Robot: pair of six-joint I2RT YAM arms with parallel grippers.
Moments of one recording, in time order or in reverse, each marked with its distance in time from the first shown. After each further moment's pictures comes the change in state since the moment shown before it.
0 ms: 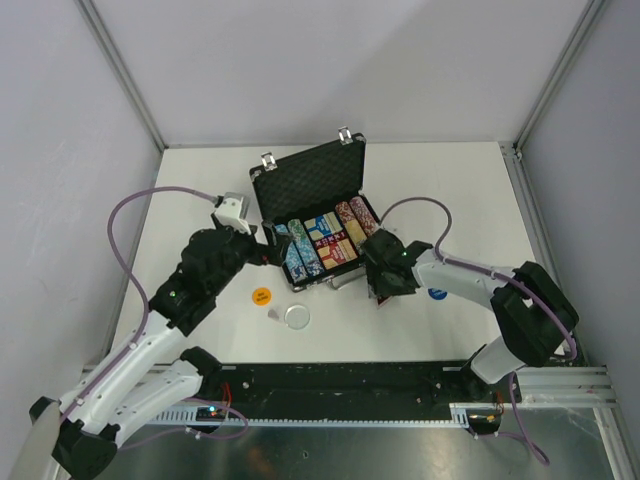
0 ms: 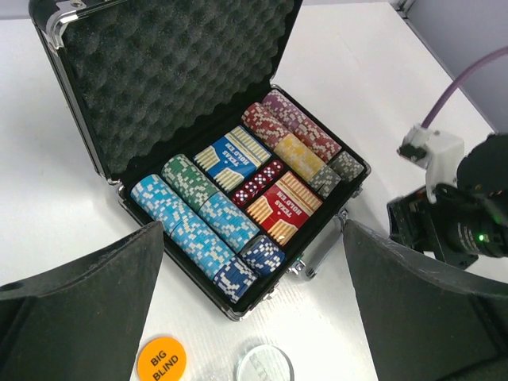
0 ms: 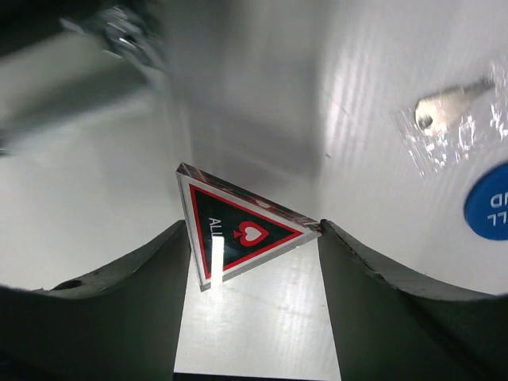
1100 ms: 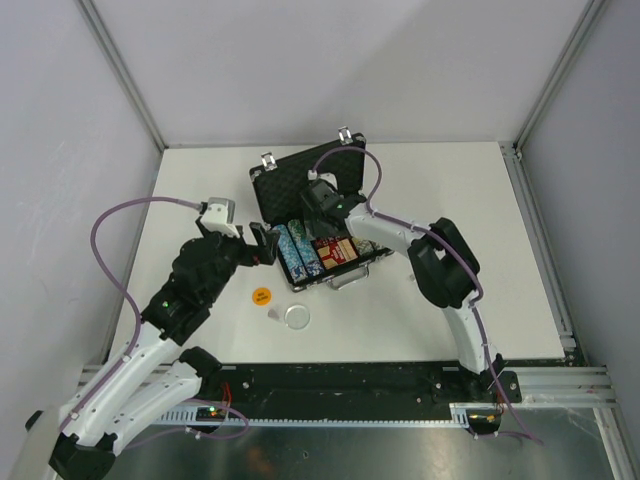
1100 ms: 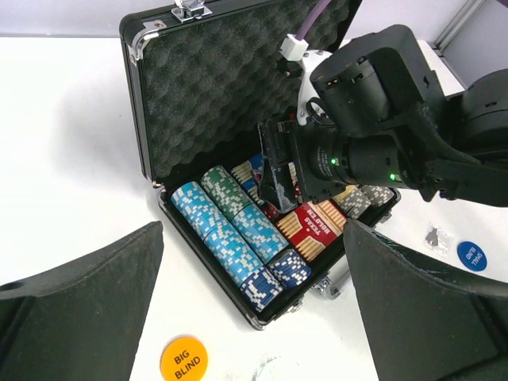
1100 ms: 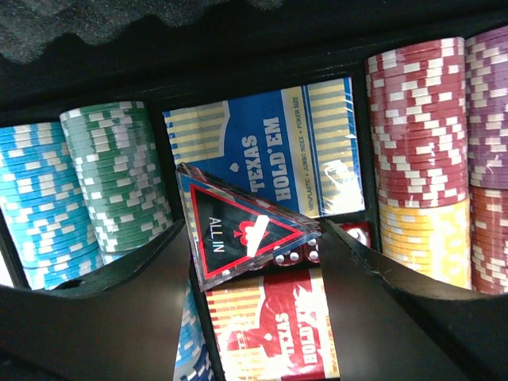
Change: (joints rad) left arm 0.000 -0.091 -0.035 0.000 -0.132 0.006; right arm 0.040 0.604 0.816 0.116 0.068 -0.161
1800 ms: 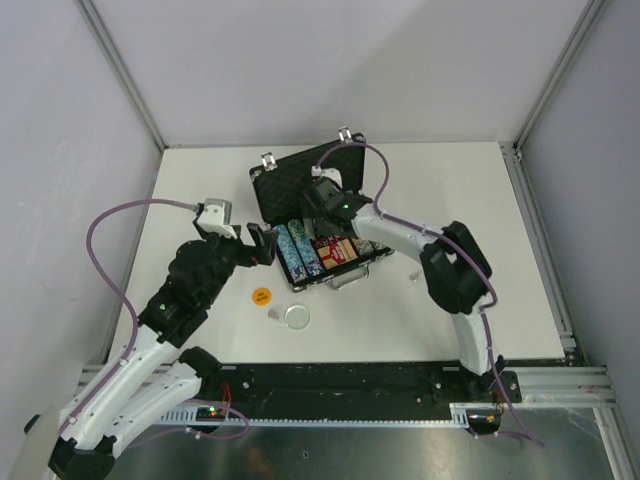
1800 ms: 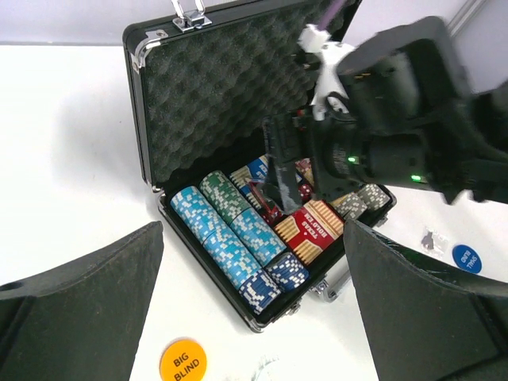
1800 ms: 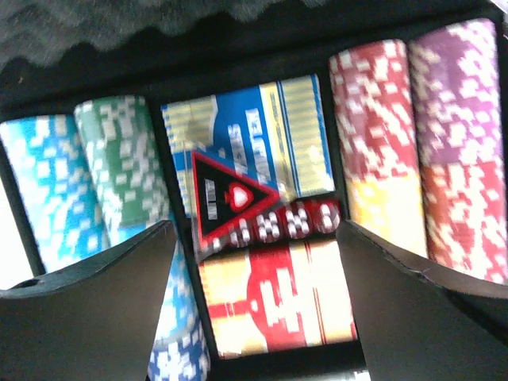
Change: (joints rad) left arm 0.000 -0.019 -0.004 0.000 0.000 0.001; right arm 0.003 -0.030 -0.007 -0.001 0.045 -0.006
